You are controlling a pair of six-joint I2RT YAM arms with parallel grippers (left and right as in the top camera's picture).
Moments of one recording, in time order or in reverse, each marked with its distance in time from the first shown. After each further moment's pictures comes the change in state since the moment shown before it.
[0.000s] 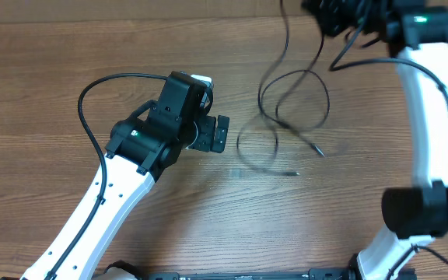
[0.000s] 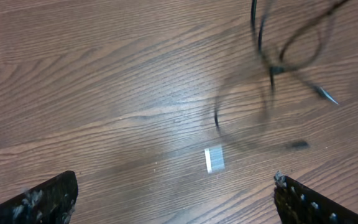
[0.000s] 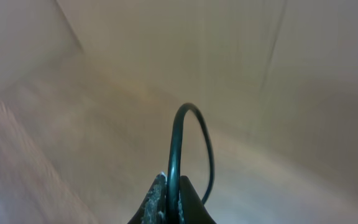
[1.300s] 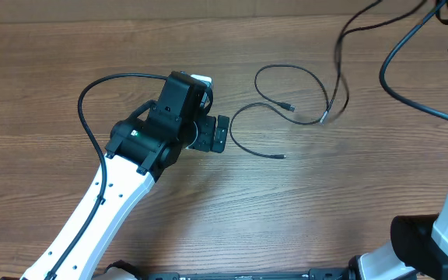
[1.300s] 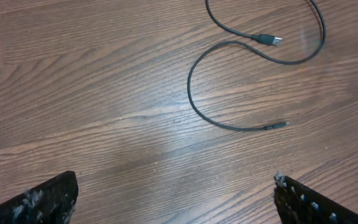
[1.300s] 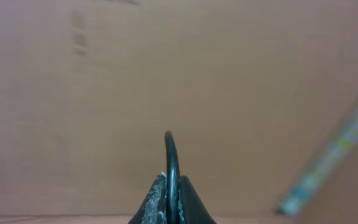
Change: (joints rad) left arm 0.000 0.000 0.000 0.000 0.000 0.000; right arm -0.014 -0.146 0.323 -0.054 0.805 0.105
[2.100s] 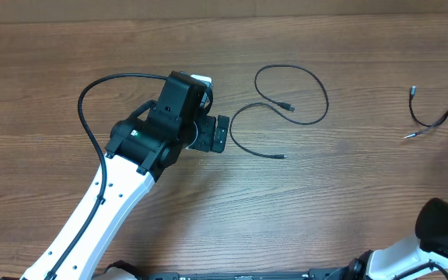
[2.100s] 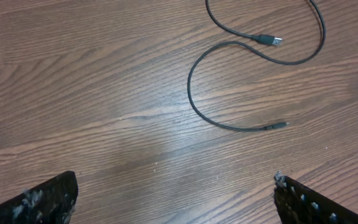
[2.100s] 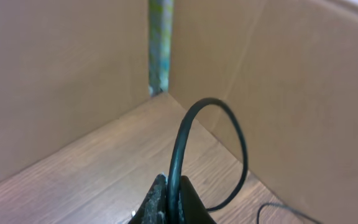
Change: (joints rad) left arm 0.000 0.000 0.000 0.000 0.000 0.000; right arm -0.499 0.062 -0.215 -0.108 0.090 0.180
